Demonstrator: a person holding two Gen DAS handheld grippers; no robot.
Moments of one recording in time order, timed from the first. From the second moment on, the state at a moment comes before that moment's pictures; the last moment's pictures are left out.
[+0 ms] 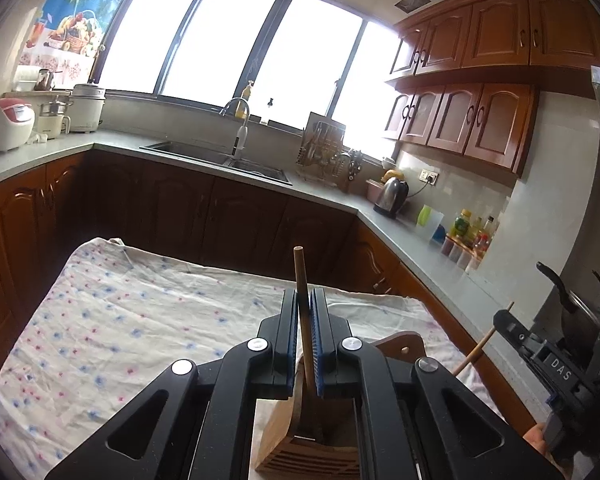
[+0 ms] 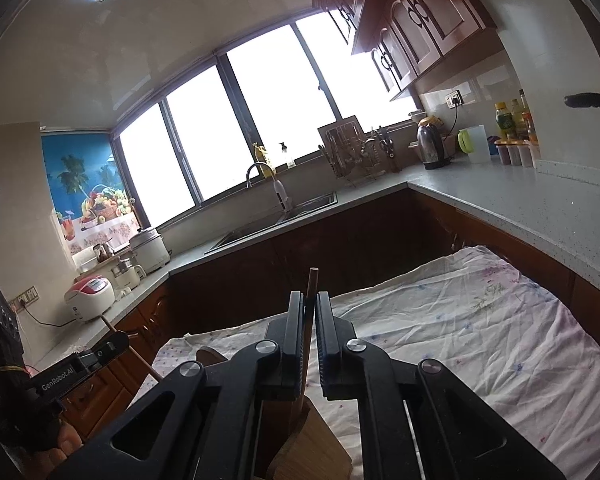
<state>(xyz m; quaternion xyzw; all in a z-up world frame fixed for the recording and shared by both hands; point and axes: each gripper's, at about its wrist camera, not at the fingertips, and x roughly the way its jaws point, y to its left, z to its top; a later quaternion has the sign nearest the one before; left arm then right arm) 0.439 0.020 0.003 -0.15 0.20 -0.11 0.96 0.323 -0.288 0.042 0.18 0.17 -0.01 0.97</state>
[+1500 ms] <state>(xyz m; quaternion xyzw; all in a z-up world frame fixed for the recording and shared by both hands) 0.204 0.055 0.024 -0.13 0.25 -0.08 0.96 0.115 -0.297 0.048 0.19 0.21 0.02 0.96</state>
